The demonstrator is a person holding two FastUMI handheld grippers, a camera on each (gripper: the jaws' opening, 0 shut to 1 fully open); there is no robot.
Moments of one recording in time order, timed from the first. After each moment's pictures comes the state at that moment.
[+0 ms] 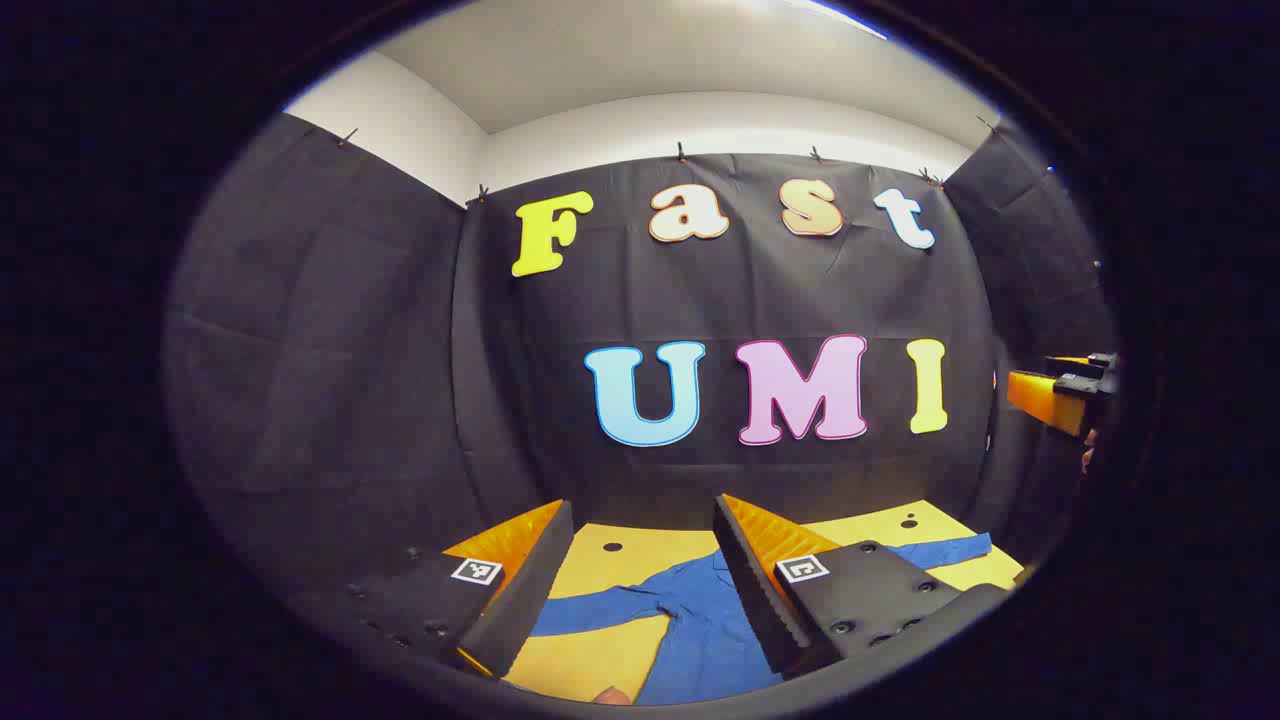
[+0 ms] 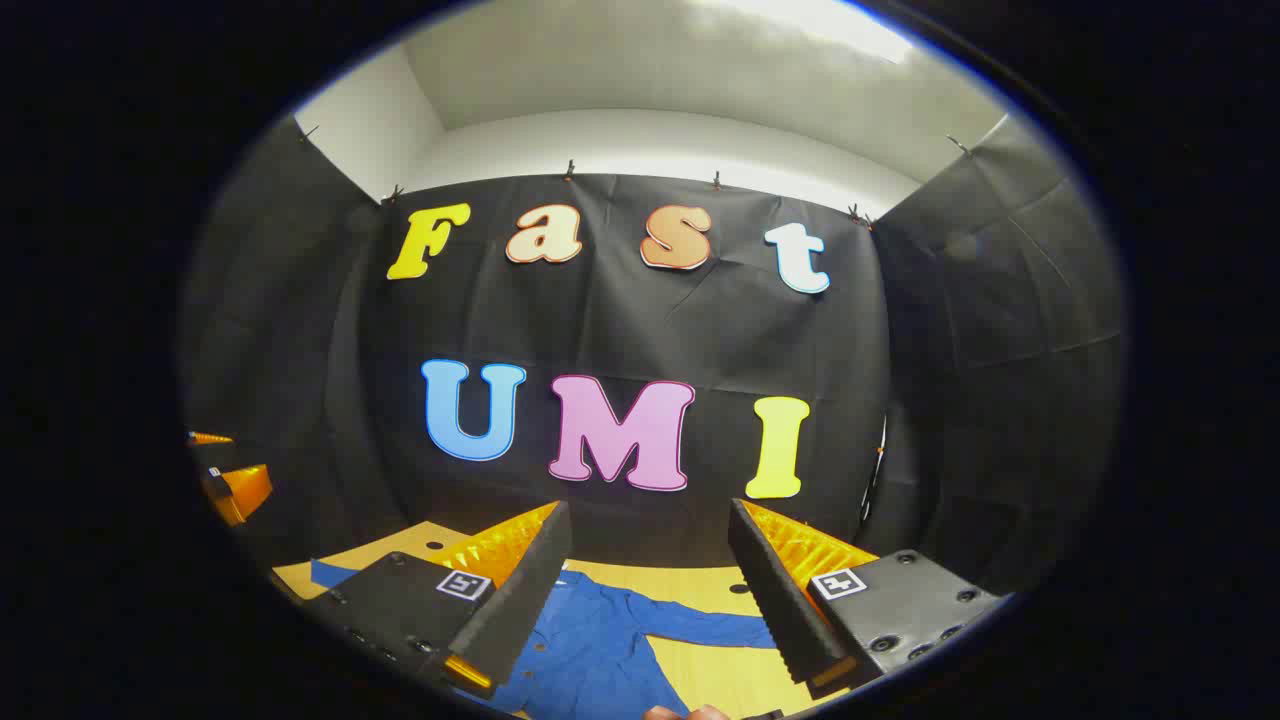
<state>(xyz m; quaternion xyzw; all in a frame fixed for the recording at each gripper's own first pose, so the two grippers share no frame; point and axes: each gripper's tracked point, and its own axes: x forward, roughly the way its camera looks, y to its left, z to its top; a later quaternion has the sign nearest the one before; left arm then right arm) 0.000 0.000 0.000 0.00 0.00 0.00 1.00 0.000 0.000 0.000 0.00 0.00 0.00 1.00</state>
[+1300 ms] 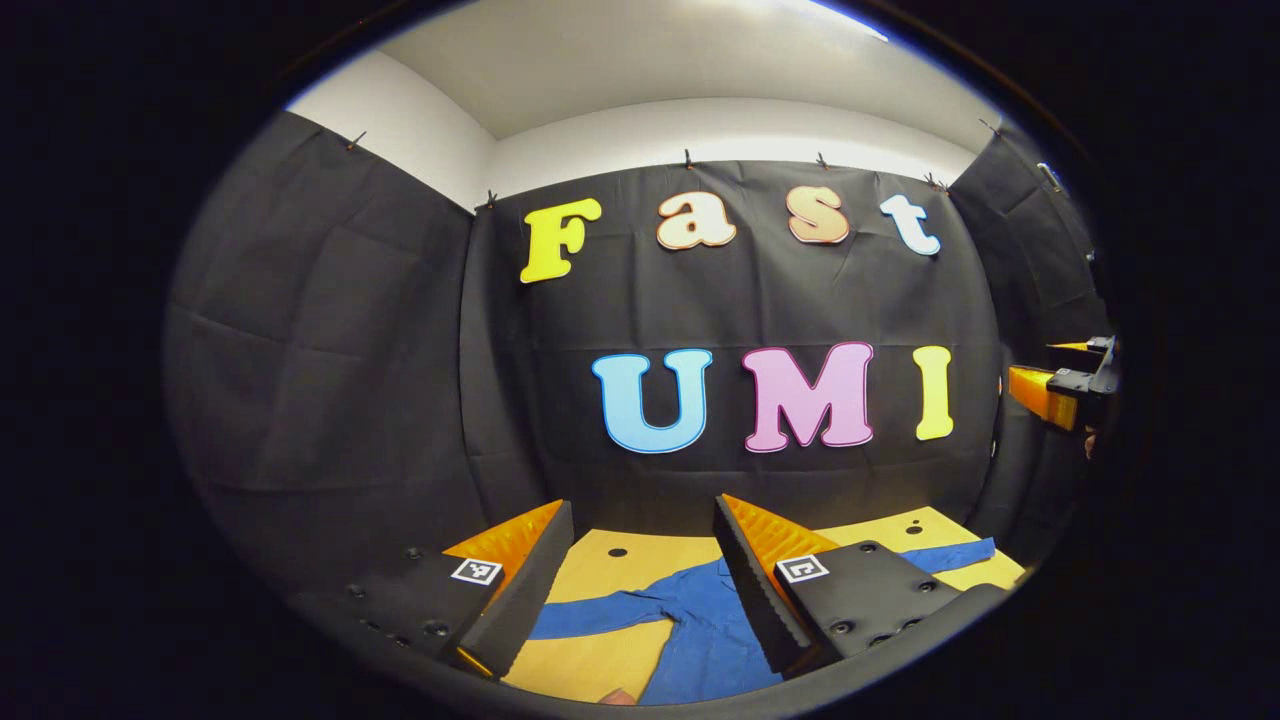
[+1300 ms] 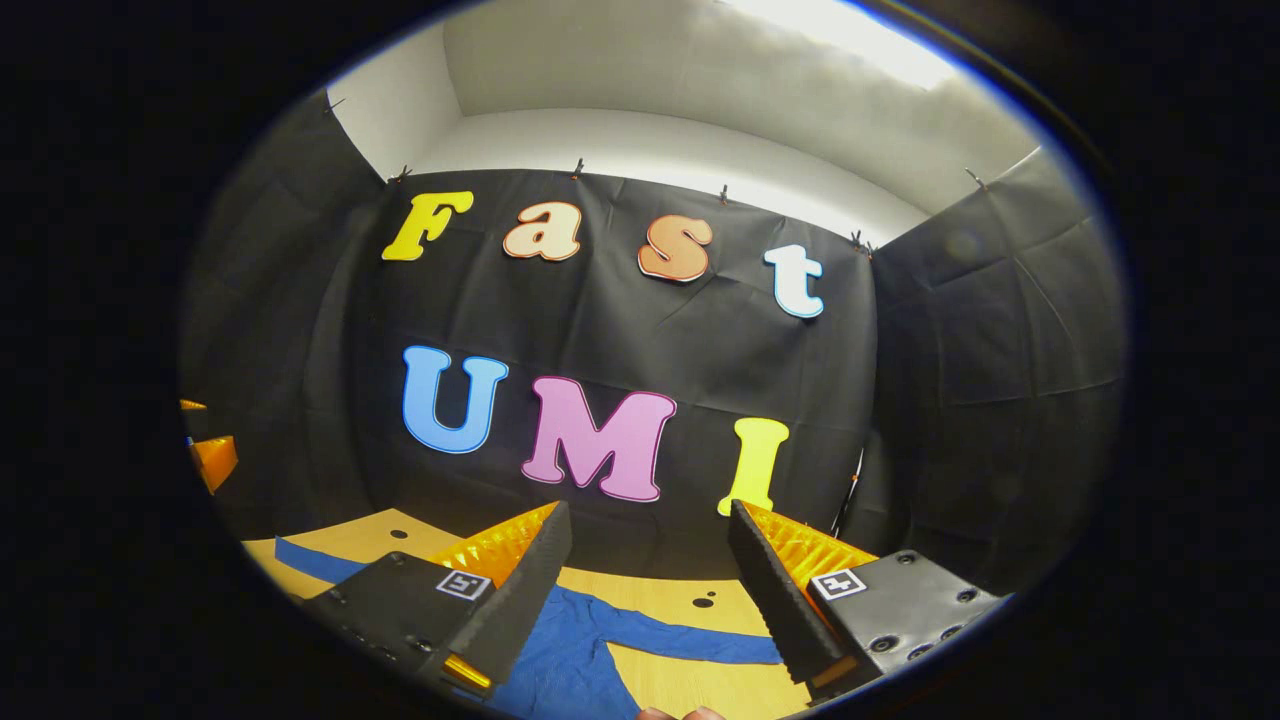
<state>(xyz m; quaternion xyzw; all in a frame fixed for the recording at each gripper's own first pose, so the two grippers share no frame) -0.003 0.011 -0.002 -0.01 -0.02 0.01 1.00 0.009 -0.013 0.016 -0.04 -0.01 -0.03 1.00</state>
